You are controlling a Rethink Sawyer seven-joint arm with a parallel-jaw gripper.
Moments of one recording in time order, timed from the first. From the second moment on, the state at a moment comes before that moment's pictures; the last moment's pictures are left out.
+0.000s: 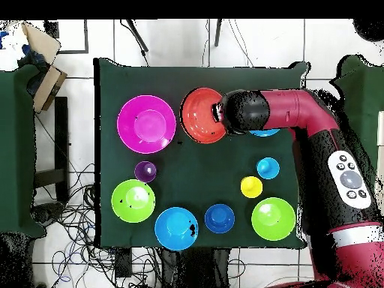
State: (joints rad) arm -0.73 -0.61 0.67 1.40 -0.59 0.85 1.55
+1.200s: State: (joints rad) arm -0.54 -0.58 0.67 1.40 -0.57 0.76 1.55
